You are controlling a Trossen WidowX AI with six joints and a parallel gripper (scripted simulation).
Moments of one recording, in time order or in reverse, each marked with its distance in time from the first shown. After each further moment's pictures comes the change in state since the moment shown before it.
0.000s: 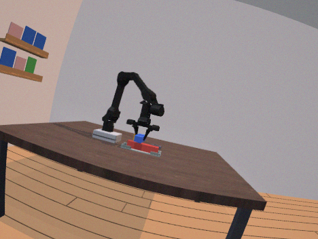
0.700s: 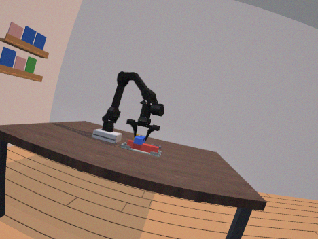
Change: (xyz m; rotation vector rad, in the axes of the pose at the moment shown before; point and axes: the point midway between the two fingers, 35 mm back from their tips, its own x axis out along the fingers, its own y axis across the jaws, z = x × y) arm 0.000 0.000 0.000 0.000 0.000 0.001
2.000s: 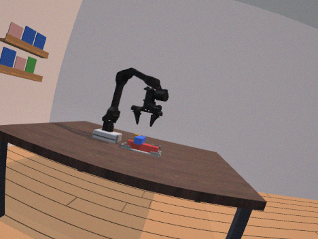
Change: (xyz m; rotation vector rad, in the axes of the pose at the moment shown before) arm -0.084 0.005 0.001 -0.741 -0.002 0.002
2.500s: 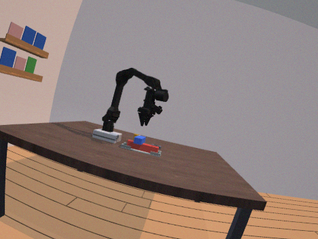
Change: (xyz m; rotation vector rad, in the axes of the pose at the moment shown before) arm 0.001 0.000 0.000 -0.749 0.004 0.000
